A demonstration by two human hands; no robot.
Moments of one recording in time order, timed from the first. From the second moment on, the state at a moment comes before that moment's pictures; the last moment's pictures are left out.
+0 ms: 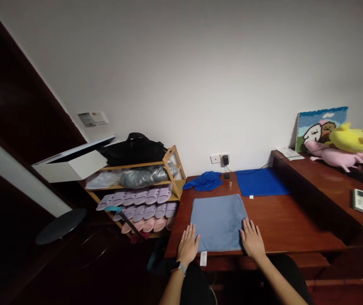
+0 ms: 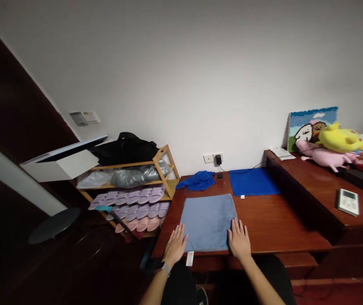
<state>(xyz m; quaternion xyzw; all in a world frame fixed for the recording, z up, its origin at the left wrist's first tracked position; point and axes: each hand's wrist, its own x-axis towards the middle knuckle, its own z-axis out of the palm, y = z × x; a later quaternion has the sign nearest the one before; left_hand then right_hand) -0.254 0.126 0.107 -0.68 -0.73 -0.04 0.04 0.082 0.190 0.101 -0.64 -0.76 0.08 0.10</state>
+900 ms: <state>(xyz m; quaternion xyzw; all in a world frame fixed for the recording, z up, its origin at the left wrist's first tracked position) -0.249 0.085 0.098 -0.67 -0.74 -0.08 0.07 0.089 0.168 0.099 -0.62 -0.78 0.08 0.08</state>
